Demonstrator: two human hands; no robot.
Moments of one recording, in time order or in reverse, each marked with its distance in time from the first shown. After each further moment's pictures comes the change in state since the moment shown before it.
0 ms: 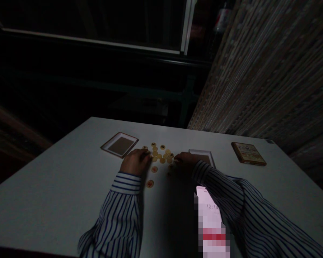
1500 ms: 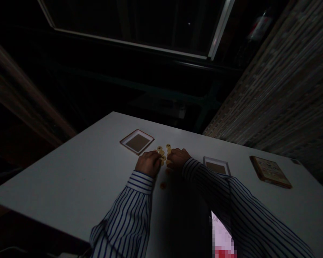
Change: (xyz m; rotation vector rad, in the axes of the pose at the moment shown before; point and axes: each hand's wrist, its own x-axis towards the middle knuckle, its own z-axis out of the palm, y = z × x) left_hand -0.011 -0.032 0.019 0.003 -0.003 0.078; right_hand 0.059 -0.065 0.000 -0.294 0.067 -0.207
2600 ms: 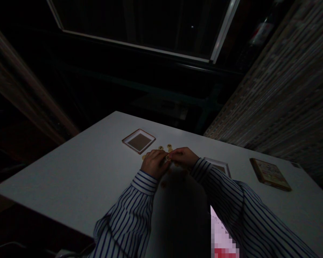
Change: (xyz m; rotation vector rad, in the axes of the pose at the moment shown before) left_hand -0.003 0.024 -0.008 -0.122 0.187 0.137; right_hand -0.010 0.009 -0.002 1.446 0.038 0.206
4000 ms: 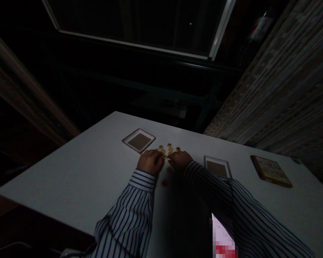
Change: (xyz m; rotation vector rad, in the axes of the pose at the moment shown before) left_hand -0.003 -0.020 0.003 0.125 -0.081 -0.119; right_hand -0.001 0.001 0.018 -1.399 0.008 -0.166
